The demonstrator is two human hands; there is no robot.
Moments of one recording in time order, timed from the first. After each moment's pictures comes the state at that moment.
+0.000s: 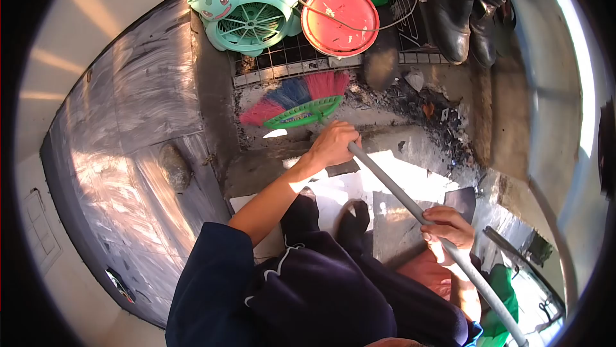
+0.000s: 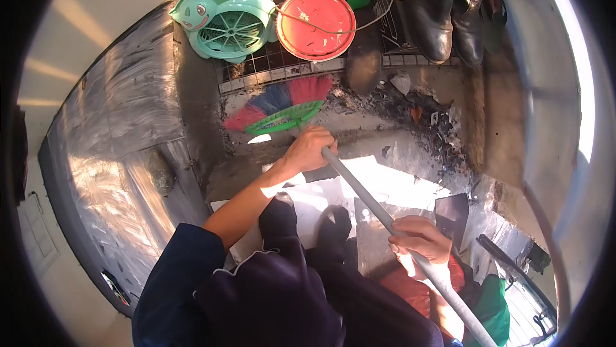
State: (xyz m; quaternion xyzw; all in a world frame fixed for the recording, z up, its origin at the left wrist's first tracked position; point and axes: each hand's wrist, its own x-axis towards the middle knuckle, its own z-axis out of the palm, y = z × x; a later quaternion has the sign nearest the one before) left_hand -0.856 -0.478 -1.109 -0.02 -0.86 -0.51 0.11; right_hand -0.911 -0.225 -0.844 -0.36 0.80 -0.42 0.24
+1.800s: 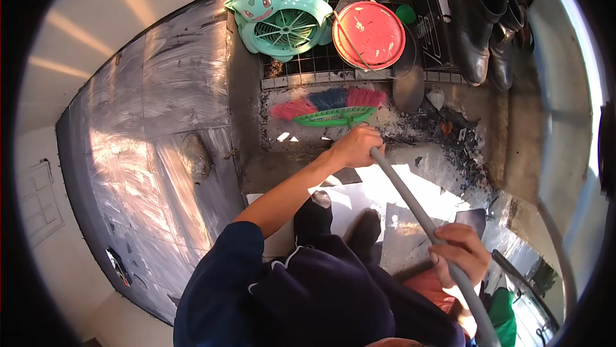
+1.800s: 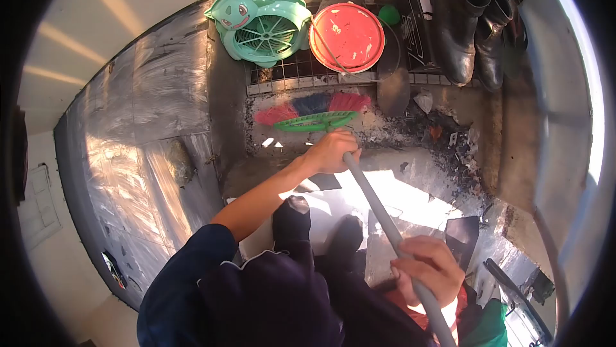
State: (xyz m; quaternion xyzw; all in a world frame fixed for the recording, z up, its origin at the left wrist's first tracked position) left_hand -0.870 -0.491 -1.095 -0.06 -0.85 -0.51 0.13; right_hand -0.908 -0.259 -0.812 -0.45 0.78 -0.40 0.17
